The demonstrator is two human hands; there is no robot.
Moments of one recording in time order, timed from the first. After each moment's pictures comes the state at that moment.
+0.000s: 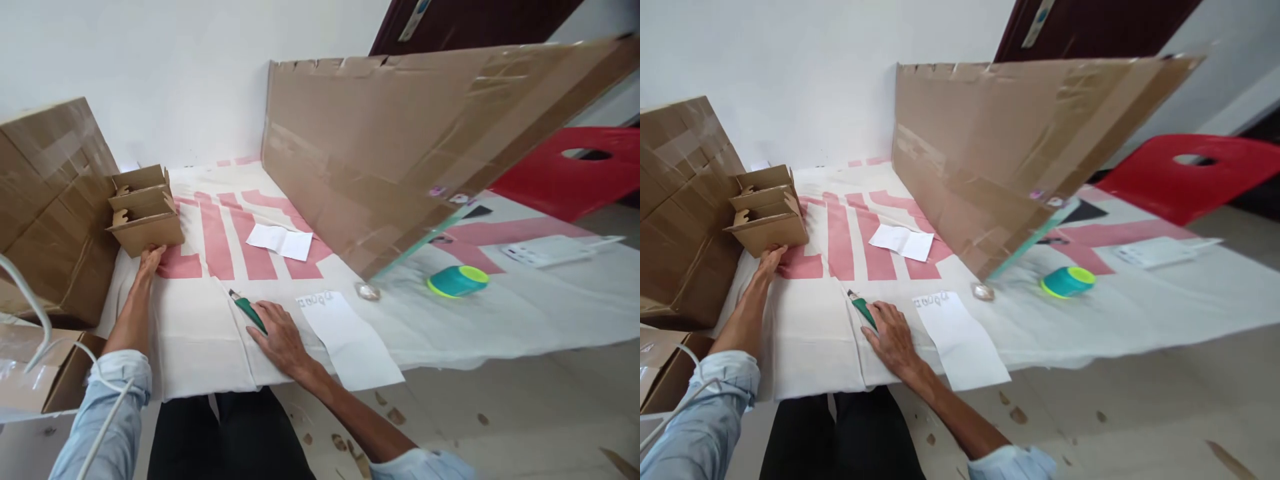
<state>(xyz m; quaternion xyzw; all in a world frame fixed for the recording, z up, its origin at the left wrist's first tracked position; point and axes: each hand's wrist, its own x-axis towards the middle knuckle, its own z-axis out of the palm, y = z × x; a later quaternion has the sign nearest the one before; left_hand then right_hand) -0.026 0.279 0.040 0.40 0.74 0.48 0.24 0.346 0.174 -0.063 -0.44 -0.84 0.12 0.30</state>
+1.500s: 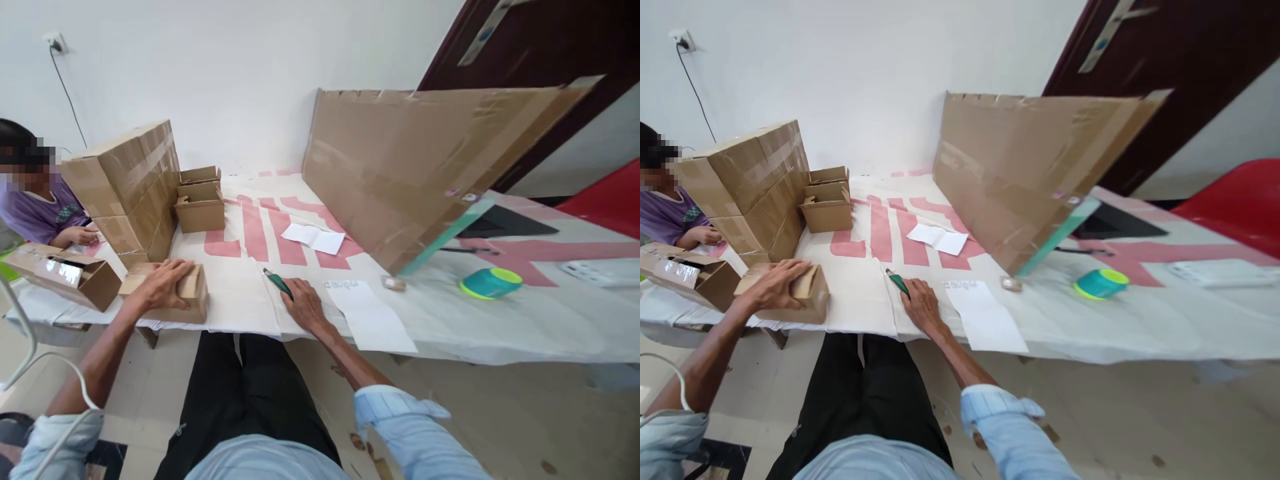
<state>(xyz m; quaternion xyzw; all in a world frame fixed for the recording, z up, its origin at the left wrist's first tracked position) -0.012 -0.007 0.146 0.76 0.65 0.02 0.02 0.336 0.169 -0.079 -0.44 -0.84 0.07 0.32</state>
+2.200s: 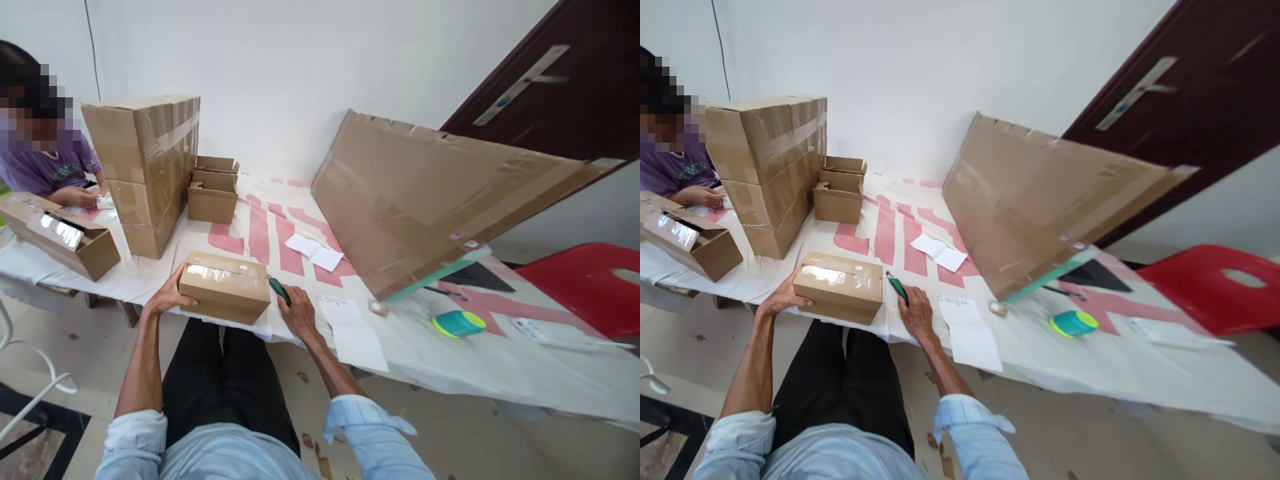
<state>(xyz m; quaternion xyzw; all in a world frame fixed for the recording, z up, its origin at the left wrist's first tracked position) -0.007 -0.028 0.024 0.54 0.54 0.50 0.41 0.348 0.171 -0.094 -0.41 -0.85 0.05 0.32</state>
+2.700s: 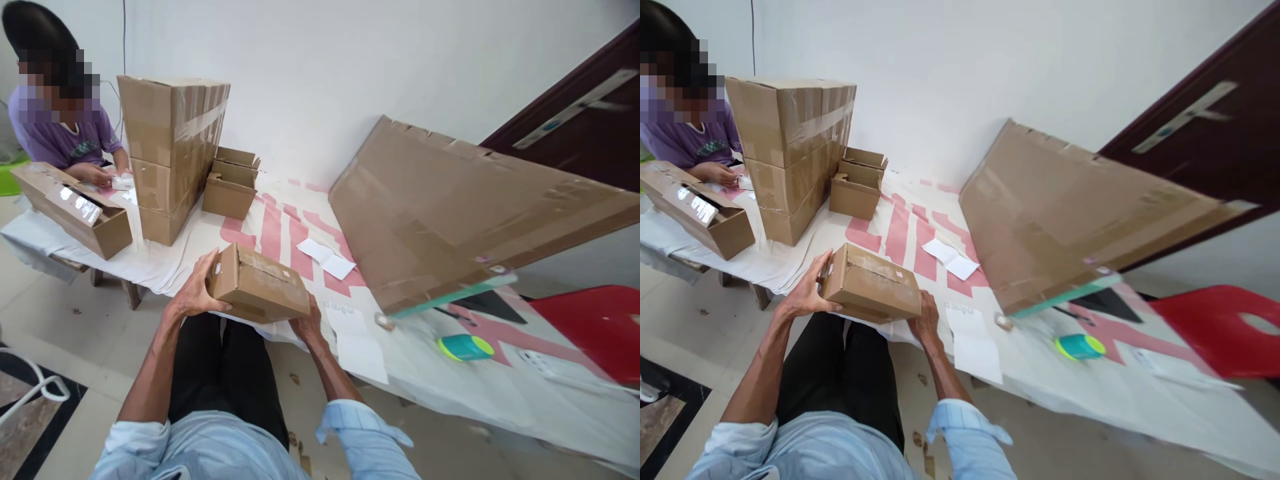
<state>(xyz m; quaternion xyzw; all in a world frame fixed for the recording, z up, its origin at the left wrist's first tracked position) 0.054 -0.046 0.044 0.60 0.59 0.48 0.24 0.364 0.167 -0.097 -0.41 -0.85 0.08 0.32</state>
